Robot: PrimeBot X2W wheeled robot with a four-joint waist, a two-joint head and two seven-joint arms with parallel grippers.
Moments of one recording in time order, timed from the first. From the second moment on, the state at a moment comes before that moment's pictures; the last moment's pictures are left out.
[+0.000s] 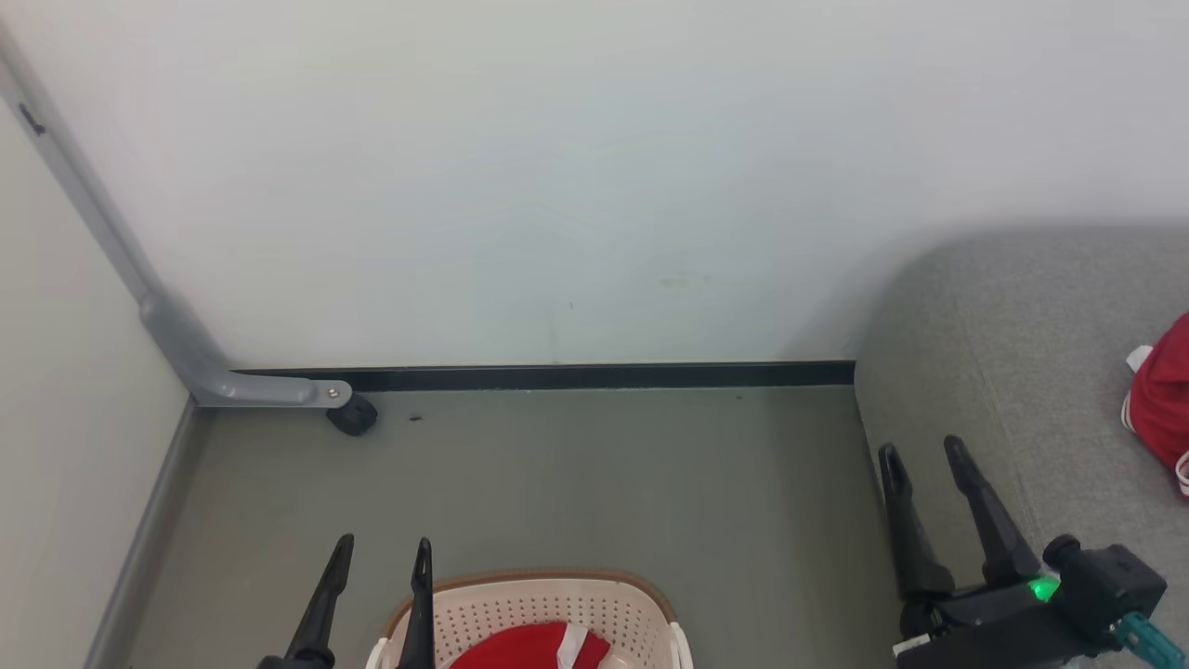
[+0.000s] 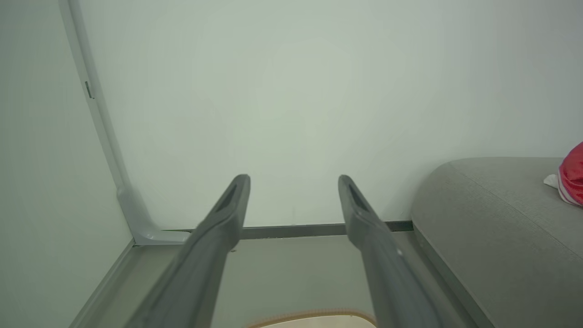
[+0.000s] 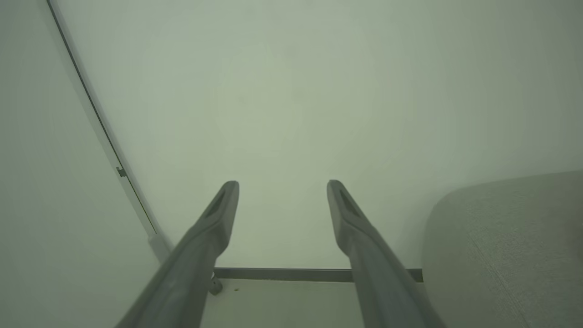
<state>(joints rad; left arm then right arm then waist) 0.00 0.11 -0.25 0.07 -0.26 0.08 -0.26 -0.15 -0.12 0.16 0.11 0.35 0.12 -0.26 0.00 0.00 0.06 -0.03</state>
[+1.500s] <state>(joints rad) 0.13 0.08 -0.20 0.11 -0.18 0.08 -0.26 0.05 -0.06 0.16 0.18 0.33 0.10 -0.26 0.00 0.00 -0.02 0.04</state>
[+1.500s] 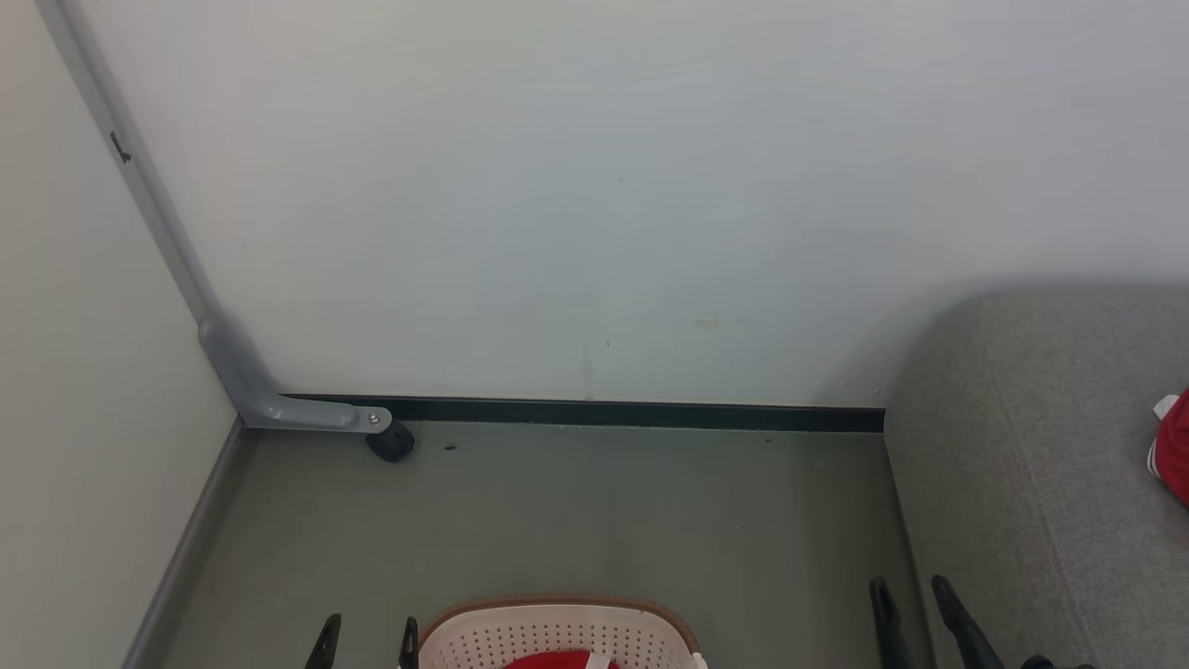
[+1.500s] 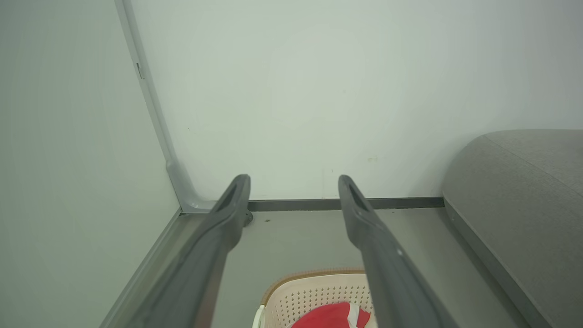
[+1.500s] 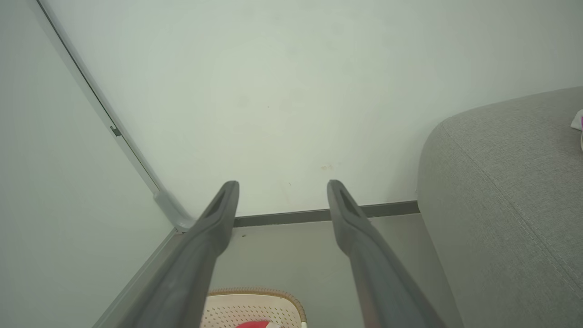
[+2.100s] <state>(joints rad) 0.13 0.07 -0.19 0.11 -0.17 0.04 -0.26 0.05 -0.05 0.11 0.21 0.31 0.07 -0.26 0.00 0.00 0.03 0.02</state>
